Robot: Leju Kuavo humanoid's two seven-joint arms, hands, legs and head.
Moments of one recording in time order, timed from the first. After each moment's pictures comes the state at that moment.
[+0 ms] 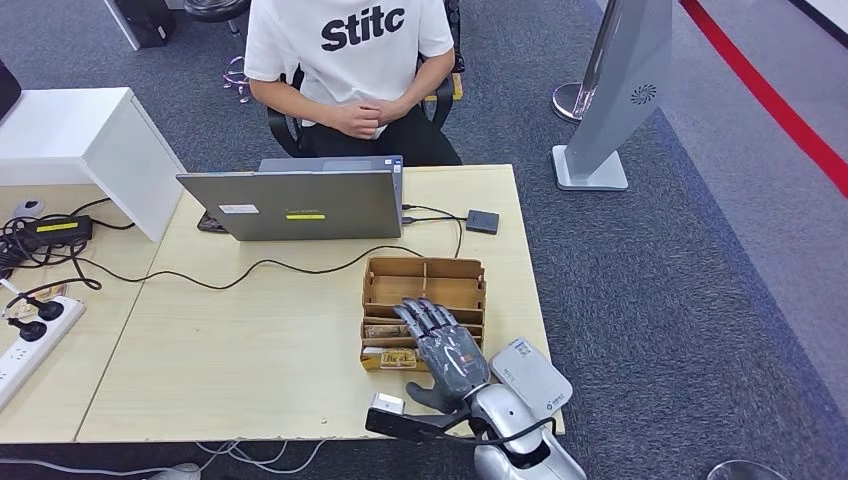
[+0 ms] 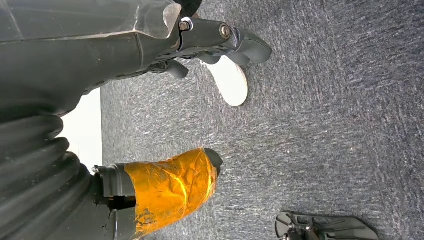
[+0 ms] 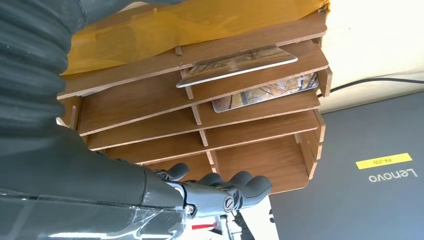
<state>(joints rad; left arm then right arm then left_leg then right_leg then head) -0.14 0.01 1.06 -0.26 -1.24 -0.05 0.03 -0.25 0.15 0.69 -0.99 1.08 -0.33 -0.32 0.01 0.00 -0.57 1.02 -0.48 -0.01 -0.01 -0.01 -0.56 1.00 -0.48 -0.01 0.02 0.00</state>
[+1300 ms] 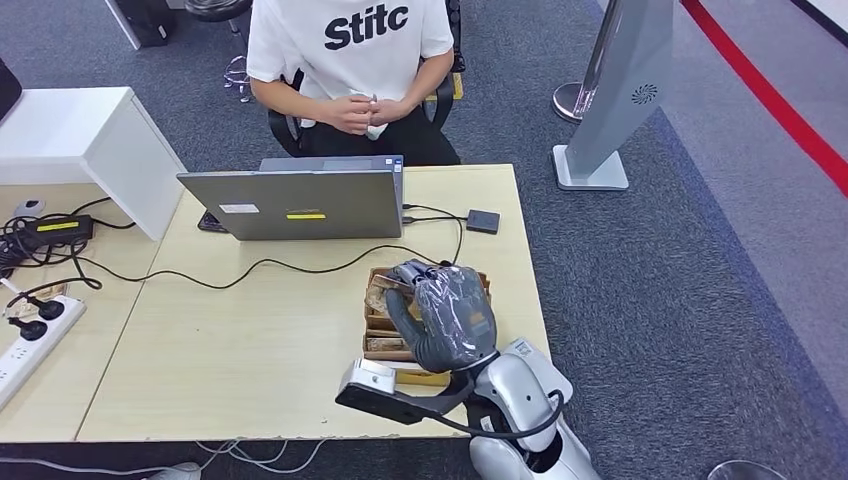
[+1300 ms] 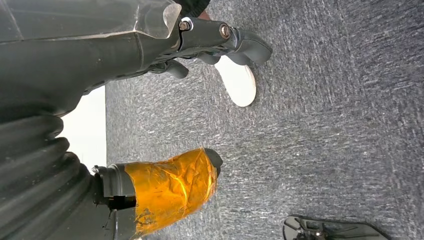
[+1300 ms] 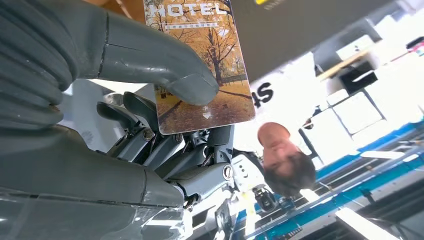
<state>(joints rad) -0.11 0.02 1.08 -0.26 -1.24 -0.05 0.01 -0.25 0.15 0.73 -1.54 1.04 -0.25 -0.16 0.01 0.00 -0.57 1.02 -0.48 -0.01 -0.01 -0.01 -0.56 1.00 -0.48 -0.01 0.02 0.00</state>
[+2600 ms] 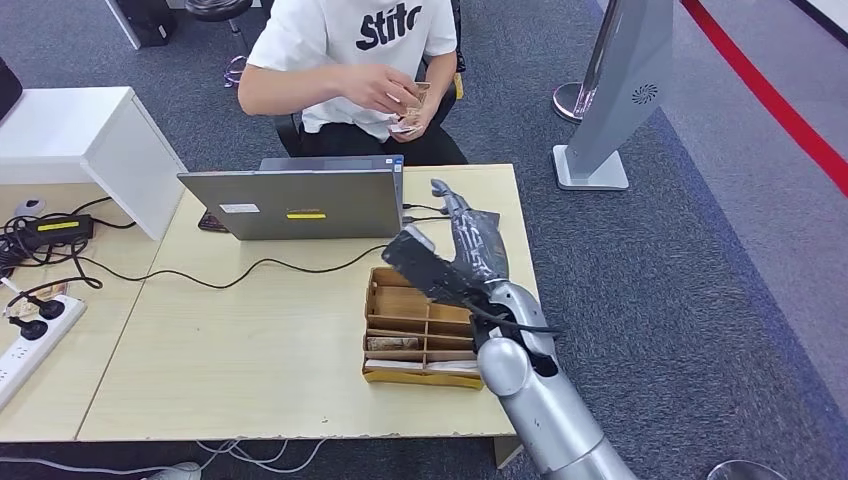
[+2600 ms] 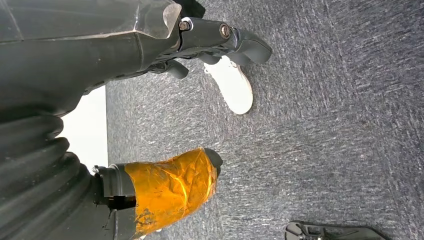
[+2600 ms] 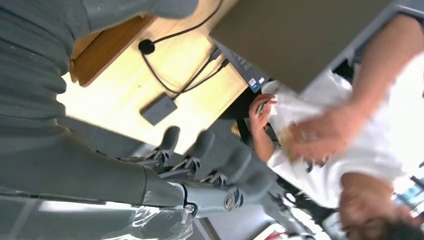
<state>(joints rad) -0.14 0.02 1.08 -0.26 -1.30 -0.05 0.03 -0.44 0.26 0.47 -1.23 0.71 -0.17 -0.07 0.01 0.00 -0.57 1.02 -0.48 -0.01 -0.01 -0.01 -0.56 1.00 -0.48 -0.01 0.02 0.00</state>
